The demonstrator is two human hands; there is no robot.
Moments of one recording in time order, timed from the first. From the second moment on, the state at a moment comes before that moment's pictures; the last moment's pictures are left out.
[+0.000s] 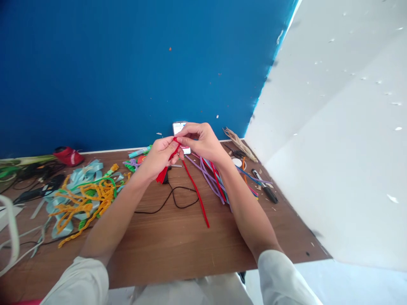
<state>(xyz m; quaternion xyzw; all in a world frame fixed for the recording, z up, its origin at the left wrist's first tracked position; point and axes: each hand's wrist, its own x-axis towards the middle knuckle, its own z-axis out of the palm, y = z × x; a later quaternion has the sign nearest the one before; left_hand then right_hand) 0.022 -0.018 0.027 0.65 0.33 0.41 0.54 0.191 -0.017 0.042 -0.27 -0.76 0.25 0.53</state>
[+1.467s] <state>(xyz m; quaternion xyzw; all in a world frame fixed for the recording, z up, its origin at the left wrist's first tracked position) -0.018 0.006 0.045 0.75 0.41 0.42 0.30 0.068 0.016 -0.060 -0.67 -0.70 0.25 0.05</state>
